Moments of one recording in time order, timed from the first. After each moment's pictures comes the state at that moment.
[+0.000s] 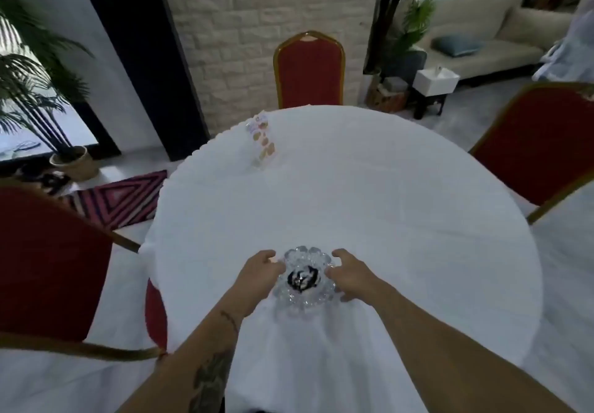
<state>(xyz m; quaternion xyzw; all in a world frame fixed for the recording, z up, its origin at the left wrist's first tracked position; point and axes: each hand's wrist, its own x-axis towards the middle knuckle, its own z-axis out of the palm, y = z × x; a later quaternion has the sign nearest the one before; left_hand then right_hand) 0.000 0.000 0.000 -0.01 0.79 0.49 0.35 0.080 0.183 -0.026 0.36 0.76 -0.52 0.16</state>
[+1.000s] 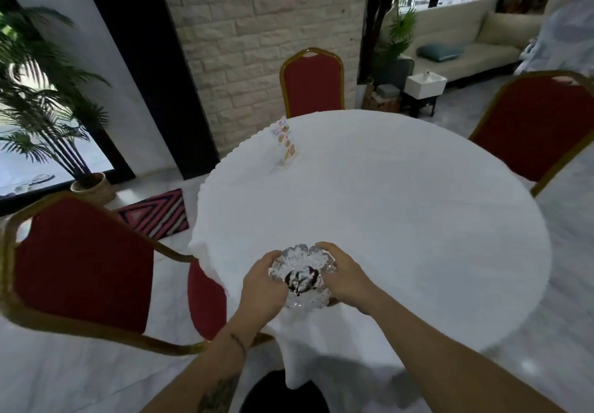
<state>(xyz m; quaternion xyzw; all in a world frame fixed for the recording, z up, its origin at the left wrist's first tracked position) 0.048 -0.129 0.016 0.10 0.86 0.45 0.20 0.125 0.027 0.015 0.27 0.75 -0.60 0.03</state>
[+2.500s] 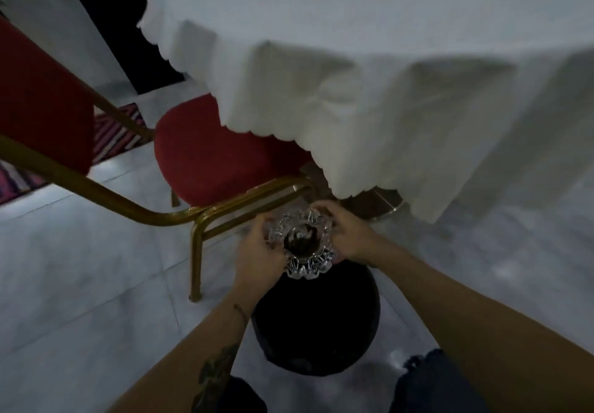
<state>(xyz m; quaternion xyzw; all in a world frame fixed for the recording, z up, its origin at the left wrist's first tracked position) 0.080 -0.306 -0.417 0.24 0.85 0.46 0.14 0.171 -0.132 -0.409 0.25 0.77 -0.59 0.04</state>
